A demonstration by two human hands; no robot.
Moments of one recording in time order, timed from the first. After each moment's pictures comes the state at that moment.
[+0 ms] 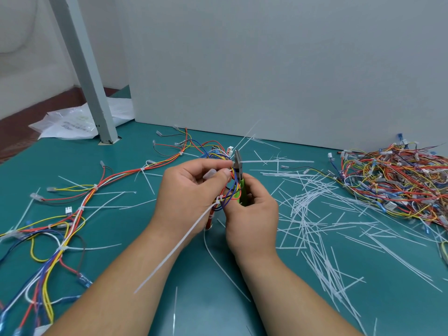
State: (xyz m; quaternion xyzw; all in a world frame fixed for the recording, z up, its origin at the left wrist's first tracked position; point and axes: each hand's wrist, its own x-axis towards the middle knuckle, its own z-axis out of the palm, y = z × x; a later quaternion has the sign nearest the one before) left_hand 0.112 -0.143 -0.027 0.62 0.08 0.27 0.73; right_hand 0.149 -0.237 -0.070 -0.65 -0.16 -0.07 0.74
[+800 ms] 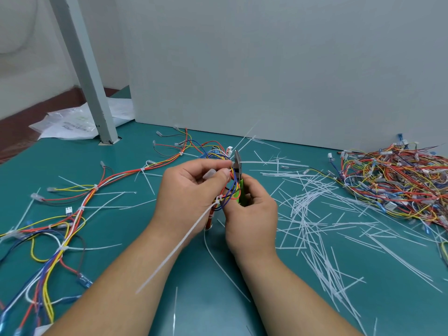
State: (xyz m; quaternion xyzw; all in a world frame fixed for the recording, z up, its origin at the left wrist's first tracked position) left_hand 0.111 -0.142 -0.027 0.62 0.08 0.27 0.73; right_hand 0.148 -0.237 -0.071 -0.66 -0.15 -0.06 0.74
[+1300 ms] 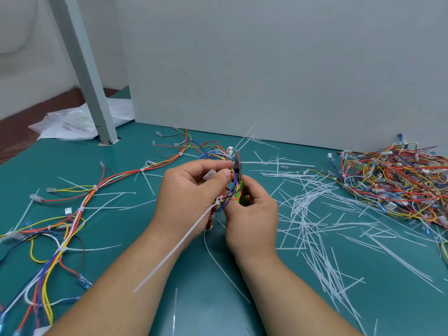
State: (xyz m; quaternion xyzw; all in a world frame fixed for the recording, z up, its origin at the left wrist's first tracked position) left_hand 0.112 -0.143 -0.027 0.62 0.08 0.27 0.73; right_hand 0.150 -0.236 -0.072 -0.64 -0.16 -0.06 0.75
